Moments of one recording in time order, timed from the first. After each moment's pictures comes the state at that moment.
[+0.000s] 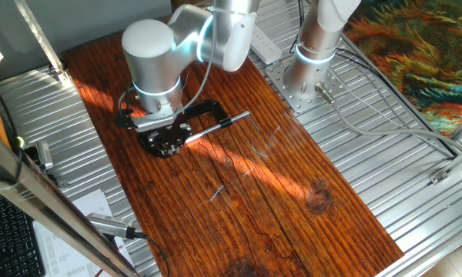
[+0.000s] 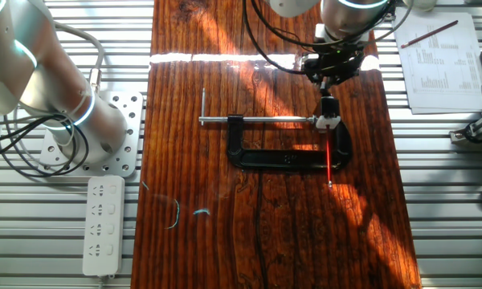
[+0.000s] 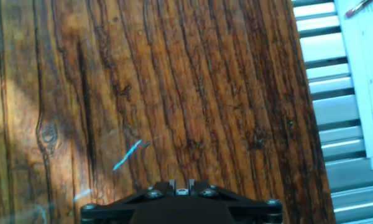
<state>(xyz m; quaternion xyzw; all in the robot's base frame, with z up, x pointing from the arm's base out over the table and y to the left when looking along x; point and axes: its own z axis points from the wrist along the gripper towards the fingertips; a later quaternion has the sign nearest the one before) 0.544 0.081 0.084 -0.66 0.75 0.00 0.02</state>
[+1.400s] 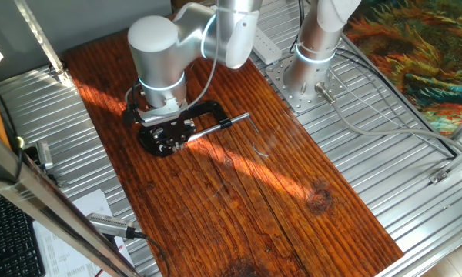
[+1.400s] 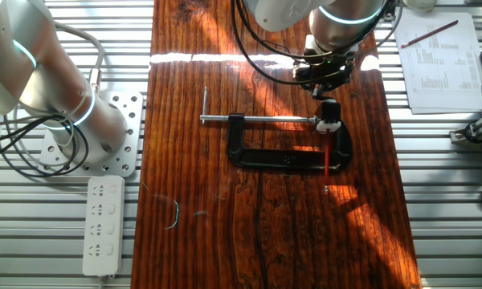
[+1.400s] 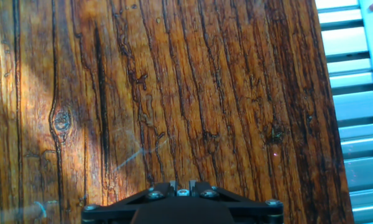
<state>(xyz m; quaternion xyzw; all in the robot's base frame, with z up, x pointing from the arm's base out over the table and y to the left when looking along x) 0.530 0.074 0.071 -0.67 0.74 0.01 0.03</state>
